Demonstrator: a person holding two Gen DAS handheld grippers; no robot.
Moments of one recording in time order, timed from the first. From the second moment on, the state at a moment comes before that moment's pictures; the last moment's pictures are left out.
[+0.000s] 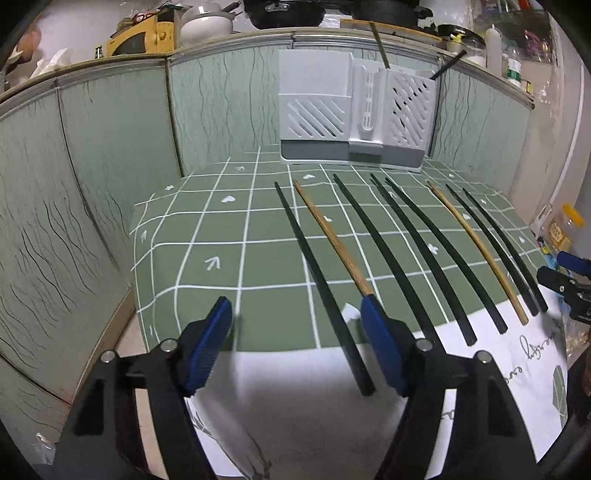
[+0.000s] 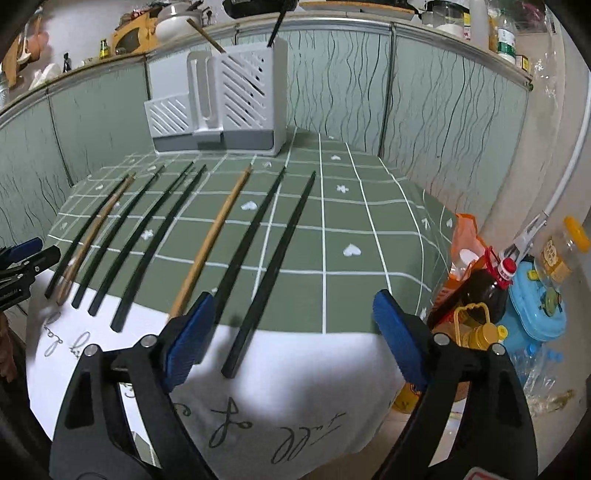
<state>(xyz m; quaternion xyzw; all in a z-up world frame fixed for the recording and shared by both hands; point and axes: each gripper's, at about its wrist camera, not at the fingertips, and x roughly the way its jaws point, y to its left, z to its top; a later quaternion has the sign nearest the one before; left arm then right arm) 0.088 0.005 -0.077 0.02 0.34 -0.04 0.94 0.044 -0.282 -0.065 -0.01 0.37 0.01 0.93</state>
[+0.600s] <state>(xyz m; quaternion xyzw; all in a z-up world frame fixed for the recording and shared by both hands) 0.082 -0.016 -0.088 0.05 0.35 -0.03 0.94 0.042 -0.266 -0.079 -0.03 0.39 0.02 0.92</state>
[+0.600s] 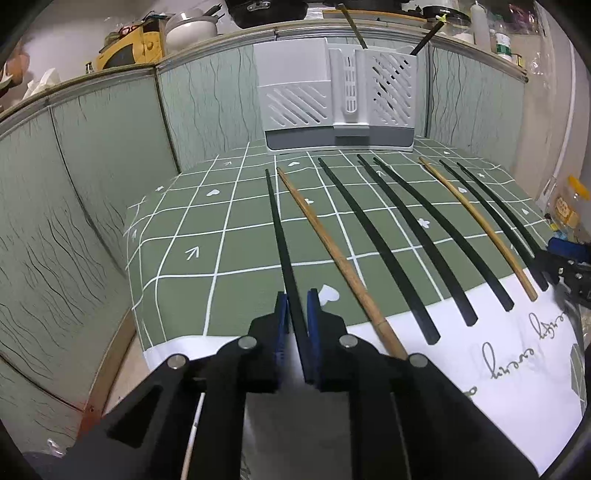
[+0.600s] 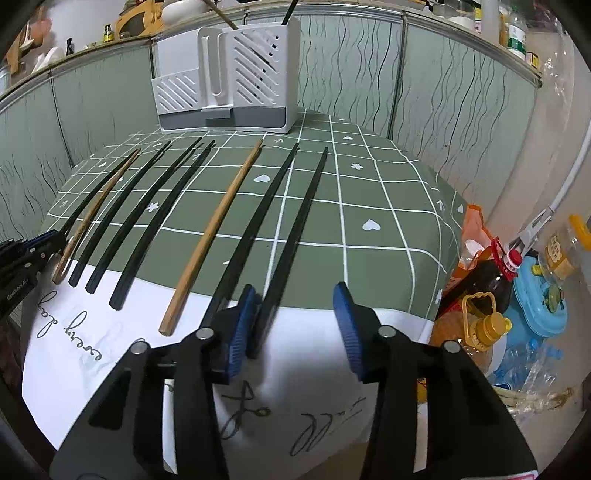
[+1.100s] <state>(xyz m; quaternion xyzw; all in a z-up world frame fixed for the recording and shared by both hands) 0.086 -0.007 -0.087 0.01 0.35 -0.04 0.93 0.044 -0.276 -0.078 0.00 0.39 0.00 0.92</state>
